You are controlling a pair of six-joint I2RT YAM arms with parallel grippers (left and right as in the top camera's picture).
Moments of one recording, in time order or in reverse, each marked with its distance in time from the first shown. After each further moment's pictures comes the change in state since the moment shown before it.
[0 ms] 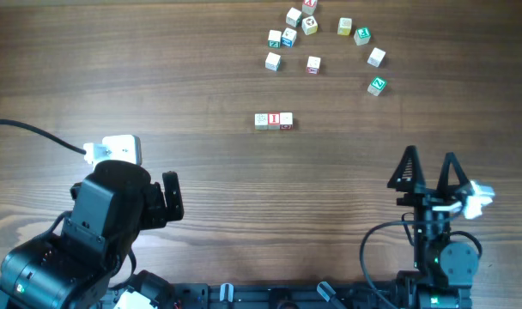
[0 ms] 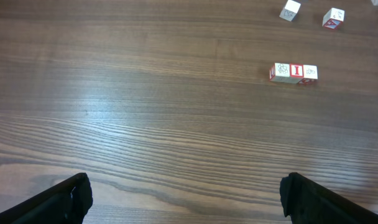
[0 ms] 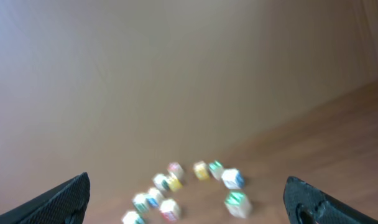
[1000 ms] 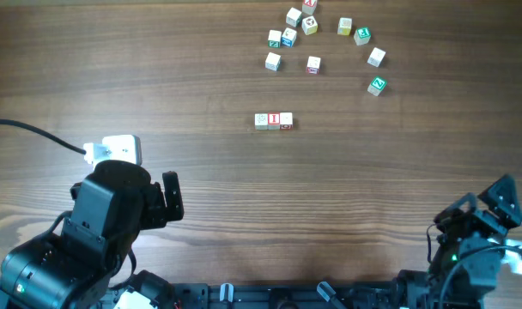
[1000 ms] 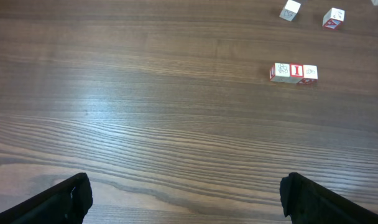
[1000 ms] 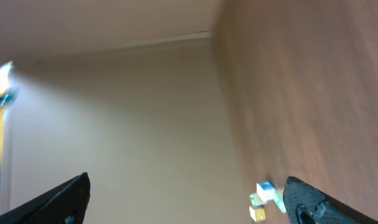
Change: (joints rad) left arm 0.000 0.000 0.000 0.000 0.000 0.000; right arm -0.076 0.008 0.319 -0.682 0.493 1.374
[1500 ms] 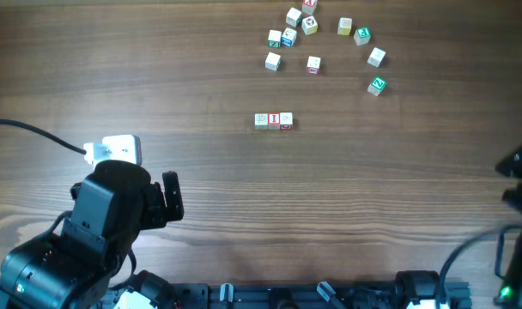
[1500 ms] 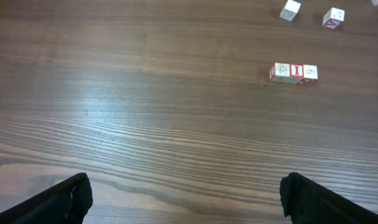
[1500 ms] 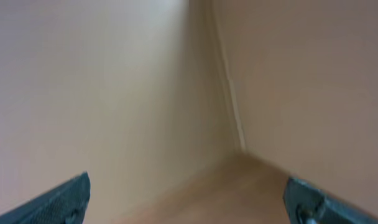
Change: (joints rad) left arm 0.000 0.000 0.000 0.000 0.000 0.000; right arm 0.114 0.450 0.795 -0.028 -0.002 -1.578
